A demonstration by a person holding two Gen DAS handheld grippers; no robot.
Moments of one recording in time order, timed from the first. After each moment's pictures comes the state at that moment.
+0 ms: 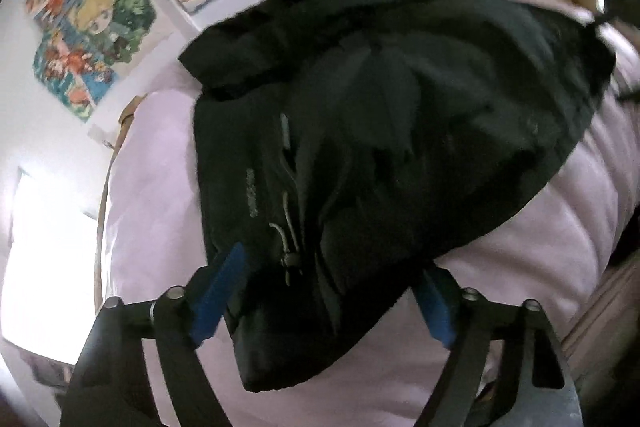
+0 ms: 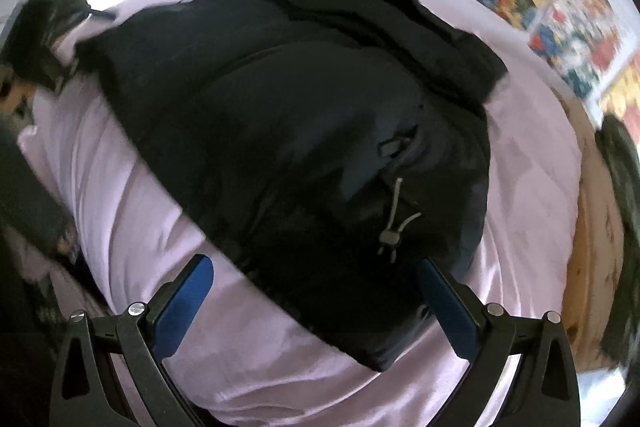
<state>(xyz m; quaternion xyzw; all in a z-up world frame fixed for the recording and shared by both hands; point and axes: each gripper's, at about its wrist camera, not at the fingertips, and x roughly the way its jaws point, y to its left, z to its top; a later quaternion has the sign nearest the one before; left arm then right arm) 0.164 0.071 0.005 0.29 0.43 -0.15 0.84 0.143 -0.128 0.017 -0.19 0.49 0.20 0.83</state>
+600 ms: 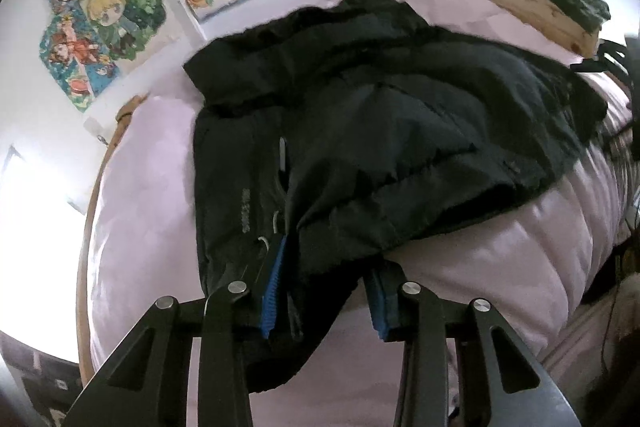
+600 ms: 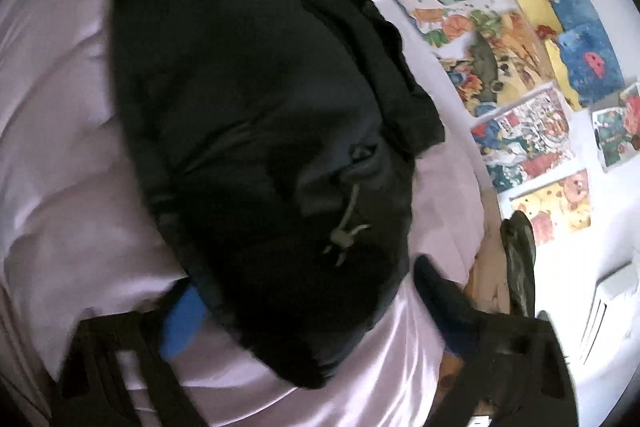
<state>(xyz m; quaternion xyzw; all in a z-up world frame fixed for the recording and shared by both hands) 0.159 0.054 0.026 0.24 0.44 -0.17 0.85 0.135 -0.111 -0.022 -0.40 0.40 0.09 0.82</state>
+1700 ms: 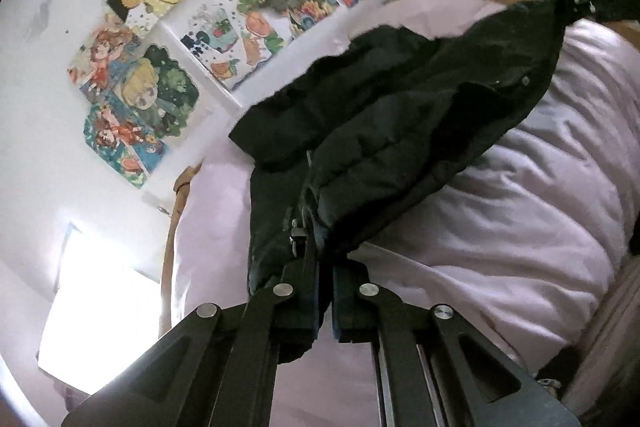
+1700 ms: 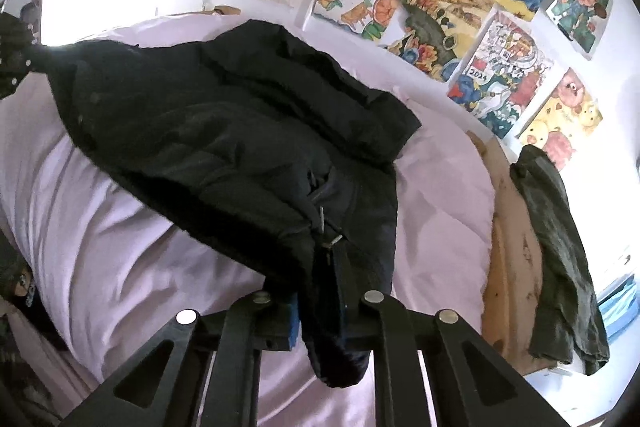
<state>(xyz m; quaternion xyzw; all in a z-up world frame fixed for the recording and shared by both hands) 0.096 0.071 0.051 0.35 0.30 -0.13 0.88 0.133 -0.140 0.084 -0.18 0.40 0.08 0.90</state>
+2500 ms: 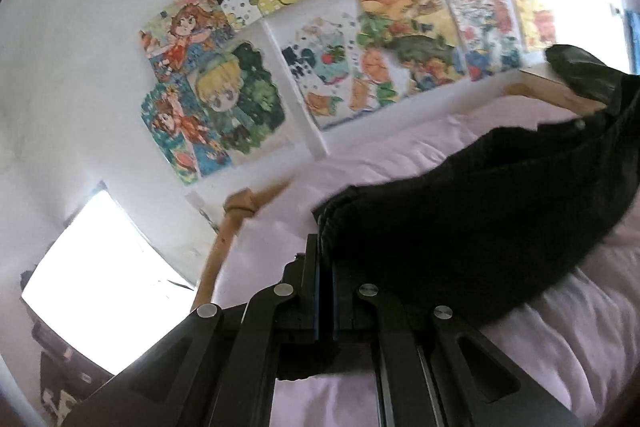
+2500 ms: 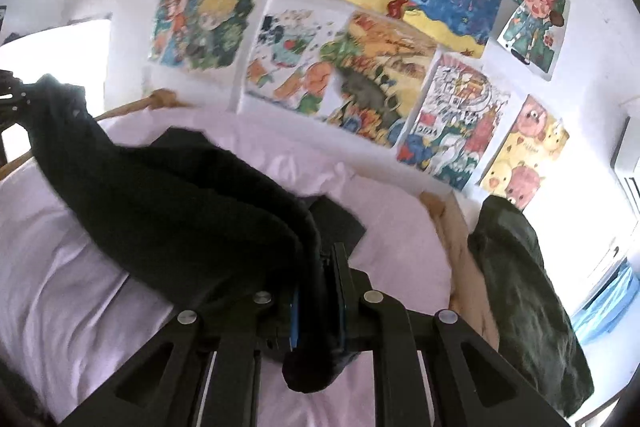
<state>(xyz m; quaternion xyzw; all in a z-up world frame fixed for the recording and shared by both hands) 0.282 0.034 0.195 0.22 0.27 0.00 0.94 0.295 -0.186 0.192 -0.12 0.32 0.01 0.94</state>
